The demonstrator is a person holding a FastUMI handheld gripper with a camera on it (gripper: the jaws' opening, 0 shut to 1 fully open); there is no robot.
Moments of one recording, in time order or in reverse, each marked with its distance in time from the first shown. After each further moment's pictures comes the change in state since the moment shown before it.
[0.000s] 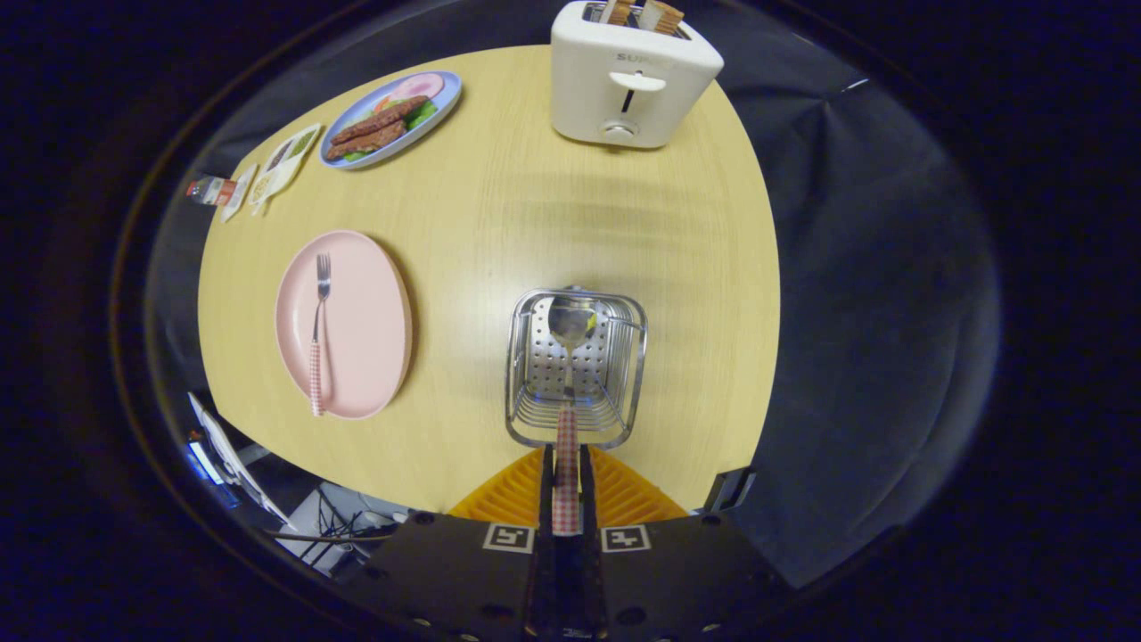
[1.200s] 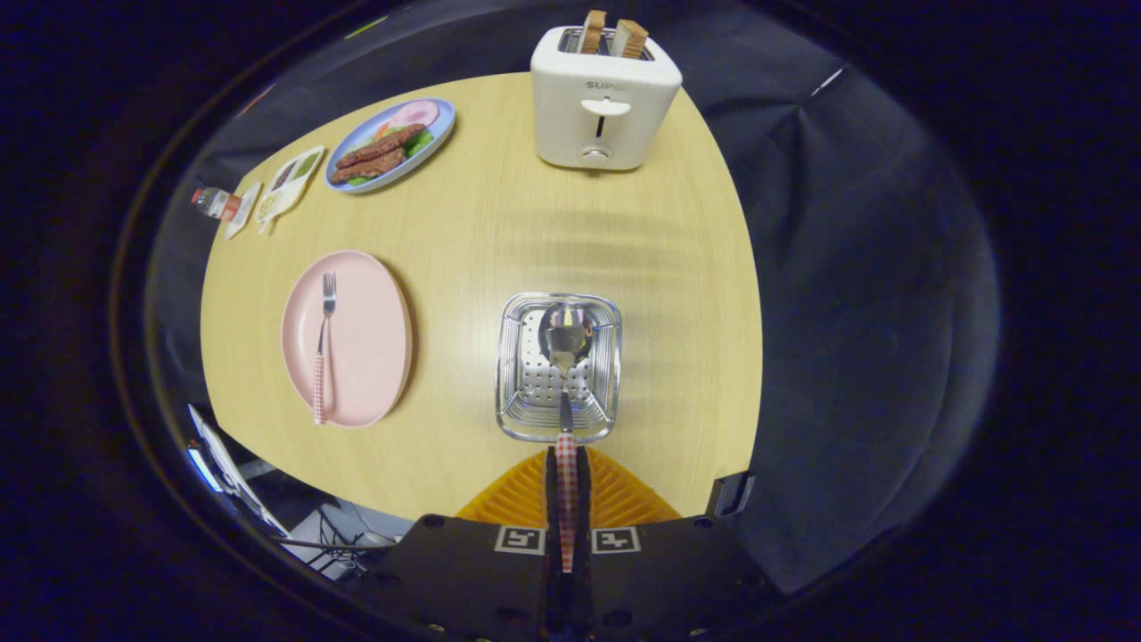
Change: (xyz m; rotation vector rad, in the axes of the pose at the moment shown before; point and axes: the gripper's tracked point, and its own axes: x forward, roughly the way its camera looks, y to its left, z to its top) arm -0.005 -0.007 -0.010 0.028 -0.075 0.015
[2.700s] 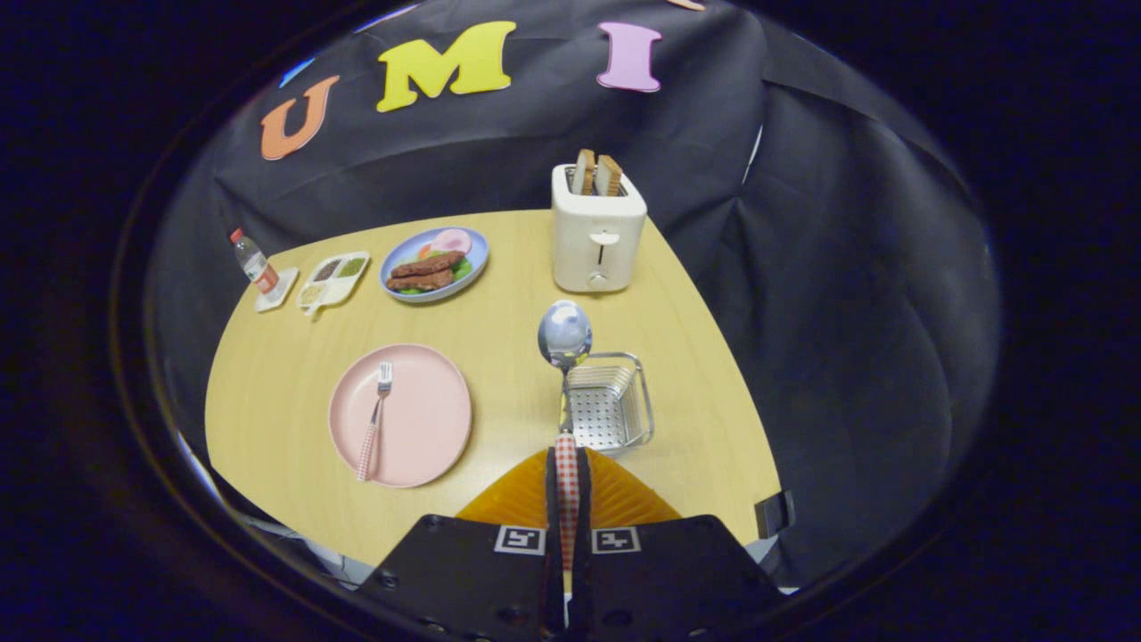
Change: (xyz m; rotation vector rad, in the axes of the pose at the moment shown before) arm -0.032 0.034 -0.022 0.132 -0.595 -0.019
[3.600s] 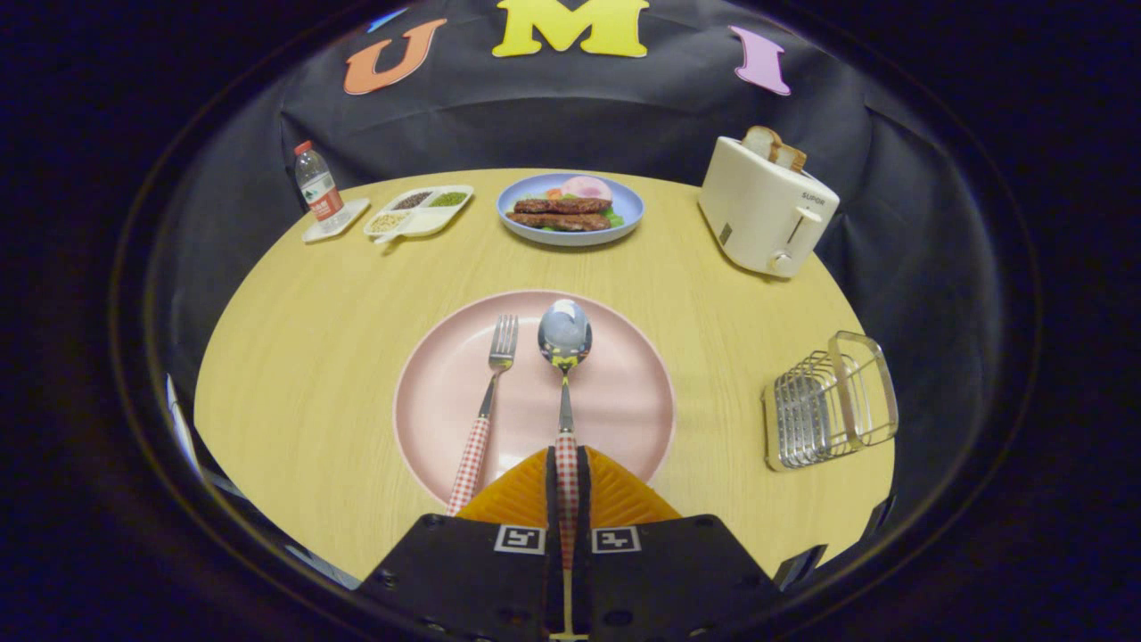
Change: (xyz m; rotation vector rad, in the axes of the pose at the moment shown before) arm 0.085 0.182 -0.043 -0.173 -0.011 0.139
